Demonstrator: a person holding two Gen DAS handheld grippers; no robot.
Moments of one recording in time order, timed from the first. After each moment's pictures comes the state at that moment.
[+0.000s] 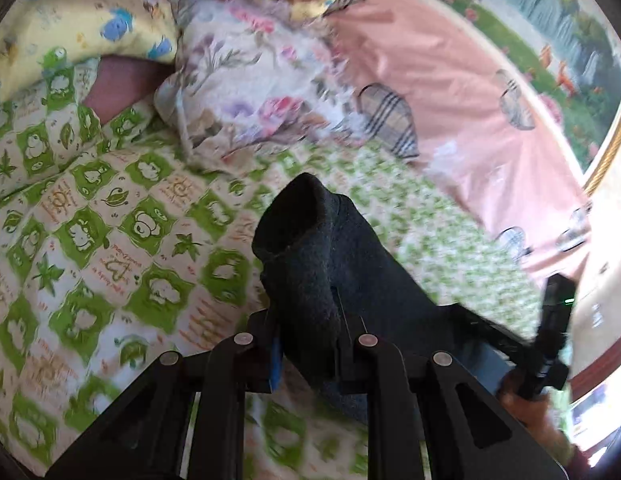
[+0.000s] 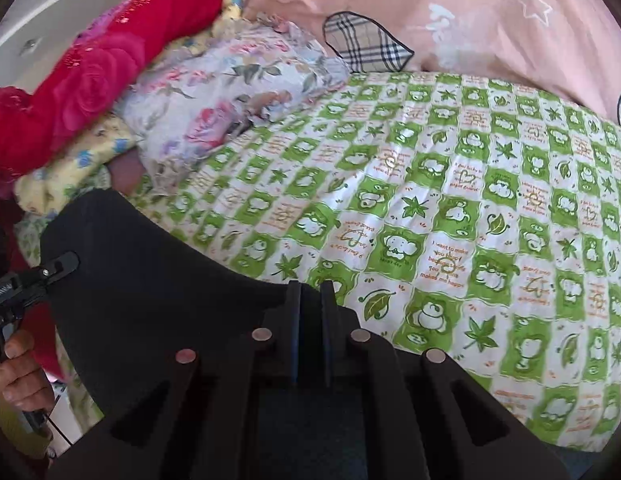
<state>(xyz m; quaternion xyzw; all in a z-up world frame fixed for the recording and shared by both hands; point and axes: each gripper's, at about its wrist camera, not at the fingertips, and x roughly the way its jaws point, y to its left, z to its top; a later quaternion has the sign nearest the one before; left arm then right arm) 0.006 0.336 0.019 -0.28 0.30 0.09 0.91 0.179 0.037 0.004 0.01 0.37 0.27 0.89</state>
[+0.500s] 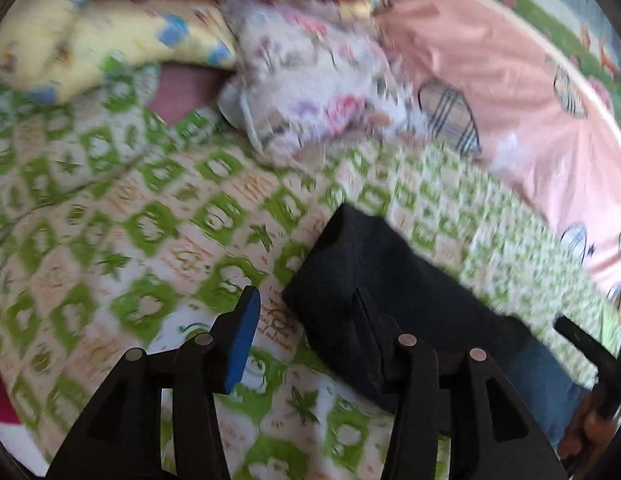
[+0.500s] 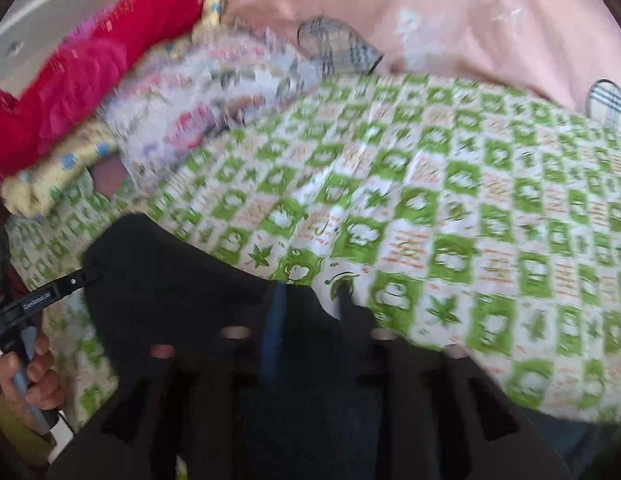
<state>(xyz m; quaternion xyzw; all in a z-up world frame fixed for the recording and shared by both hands) -0.020 0.328 0.015 -0.24 0.30 0.21 0.90 0.140 -0.005 0.028 0.04 0.34 0.24 0.91</state>
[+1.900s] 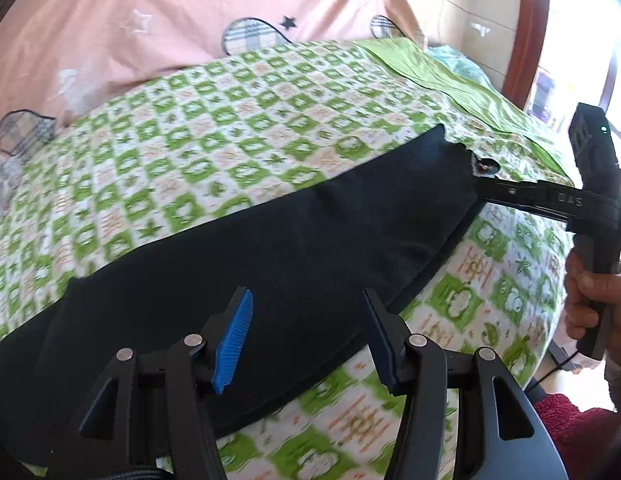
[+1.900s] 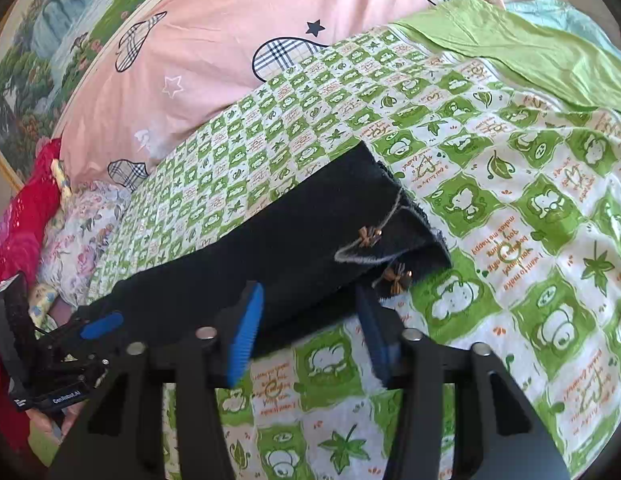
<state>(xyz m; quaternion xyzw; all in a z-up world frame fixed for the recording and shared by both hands) 0.065 -0.049 0.003 0.11 0.42 -0.24 0.87 -0.038 -0.294 -0.022 0.28 0.32 -0.01 0.91</state>
